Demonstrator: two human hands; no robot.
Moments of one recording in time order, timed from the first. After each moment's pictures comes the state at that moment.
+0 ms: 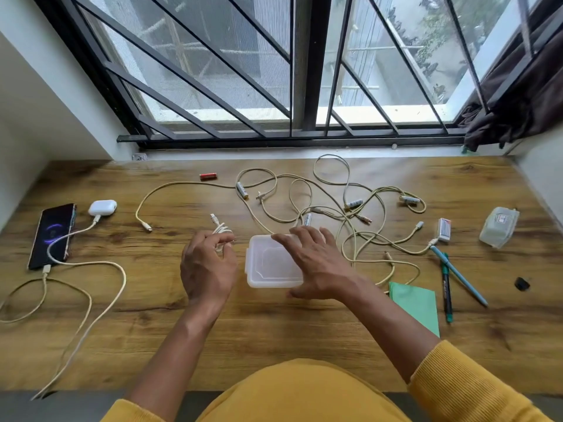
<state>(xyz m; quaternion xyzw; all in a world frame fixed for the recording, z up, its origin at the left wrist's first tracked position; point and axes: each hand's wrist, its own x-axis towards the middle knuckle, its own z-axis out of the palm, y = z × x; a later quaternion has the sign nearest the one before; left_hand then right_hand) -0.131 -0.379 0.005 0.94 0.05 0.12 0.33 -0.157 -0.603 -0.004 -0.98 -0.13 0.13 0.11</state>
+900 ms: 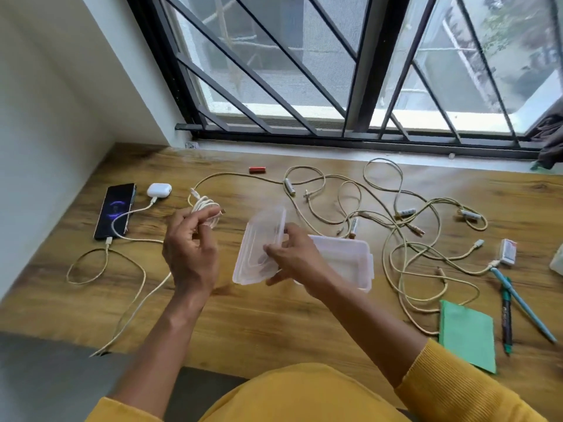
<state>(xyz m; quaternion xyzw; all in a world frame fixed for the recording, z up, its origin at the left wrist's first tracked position) -0.121 -0.290 0.038 0.87 0.05 0.27 0.42 -0.131 -0.475 0.031 -0.70 0.12 0.19 0.68</state>
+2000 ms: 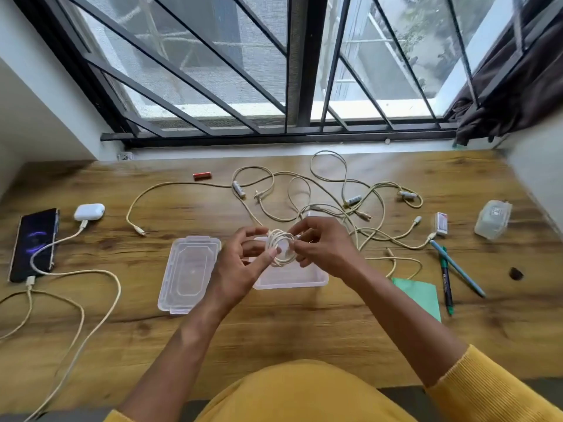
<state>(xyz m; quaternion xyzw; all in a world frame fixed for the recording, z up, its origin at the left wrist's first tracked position) -0.127 -0.388 0.013 0.78 -0.09 -0.15 0.60 -0.149 -0.593 0.037 -0.80 0.16 0.08 0.57</state>
